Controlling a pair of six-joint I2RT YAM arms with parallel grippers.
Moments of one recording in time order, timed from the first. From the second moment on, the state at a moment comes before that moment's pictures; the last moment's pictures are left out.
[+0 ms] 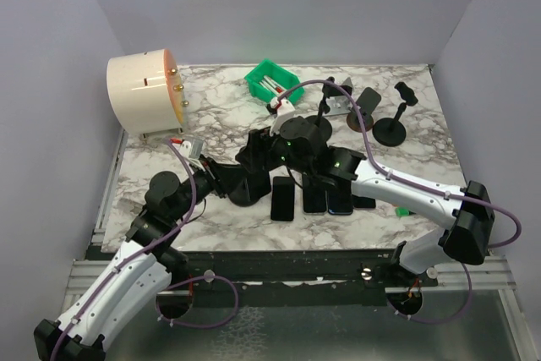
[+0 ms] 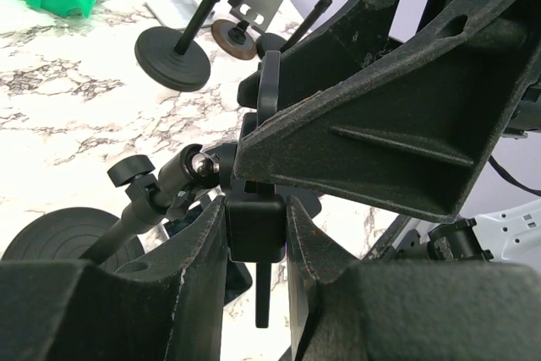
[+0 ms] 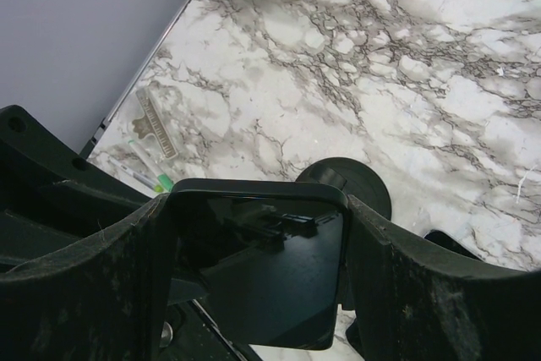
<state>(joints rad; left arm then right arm) -0.51 0.51 0.44 0.05 0.25 -0.59 1.02 1.48 1.26 -0.16 0.17 0.48</state>
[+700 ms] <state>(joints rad) -0.52 0.41 0.34 0.14 0.19 -0.71 1.04 1.47 1.21 -0.09 0.22 0.54</state>
